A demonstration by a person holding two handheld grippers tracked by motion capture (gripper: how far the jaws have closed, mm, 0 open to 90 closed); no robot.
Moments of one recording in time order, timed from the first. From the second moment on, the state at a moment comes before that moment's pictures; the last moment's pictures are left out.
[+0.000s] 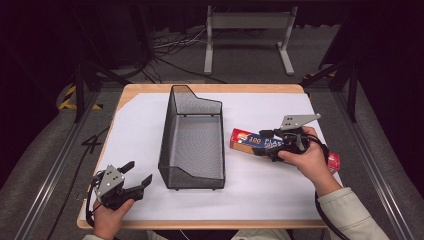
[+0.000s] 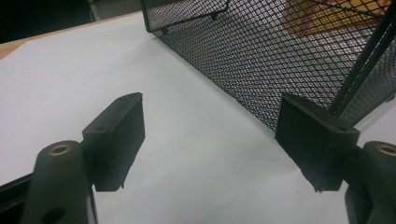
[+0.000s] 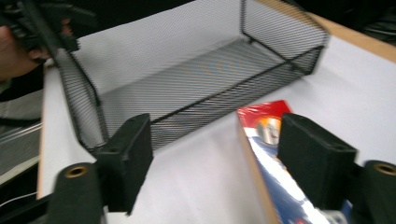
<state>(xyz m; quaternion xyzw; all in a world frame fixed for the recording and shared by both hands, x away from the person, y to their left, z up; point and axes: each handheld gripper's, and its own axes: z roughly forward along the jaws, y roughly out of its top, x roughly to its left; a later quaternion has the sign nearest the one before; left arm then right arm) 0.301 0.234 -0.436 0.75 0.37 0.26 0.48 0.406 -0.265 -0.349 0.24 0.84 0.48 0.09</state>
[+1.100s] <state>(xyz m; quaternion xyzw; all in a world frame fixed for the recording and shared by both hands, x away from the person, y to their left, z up) 0.299 0.236 -0.437 0.75 0.38 0.26 0.48 0.444 -0.332 -0.397 0.27 0.91 0.29 0.10</state>
